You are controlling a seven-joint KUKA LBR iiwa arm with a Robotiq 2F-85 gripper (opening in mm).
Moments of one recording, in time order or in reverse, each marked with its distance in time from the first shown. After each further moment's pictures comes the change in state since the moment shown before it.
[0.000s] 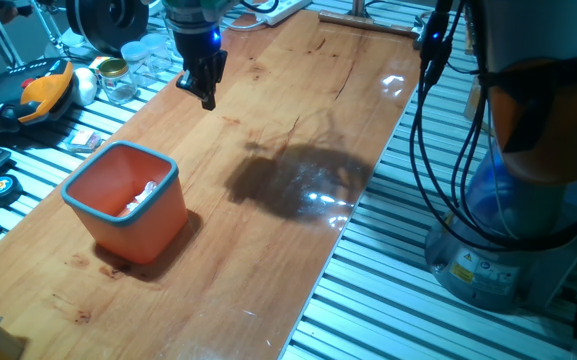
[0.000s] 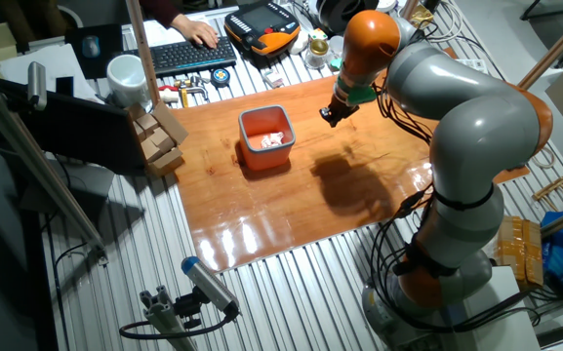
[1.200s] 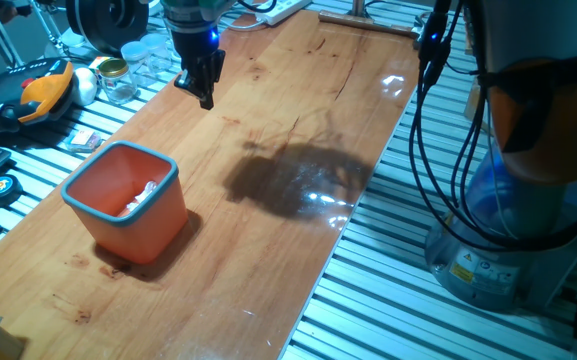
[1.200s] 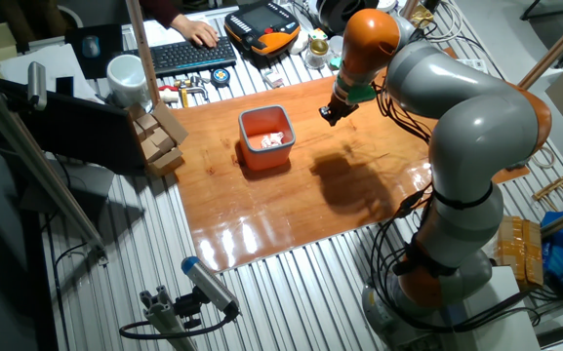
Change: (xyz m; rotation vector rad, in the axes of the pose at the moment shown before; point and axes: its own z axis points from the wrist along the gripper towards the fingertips) arm -0.003 0.000 -0.002 0.003 -0.002 -0.016
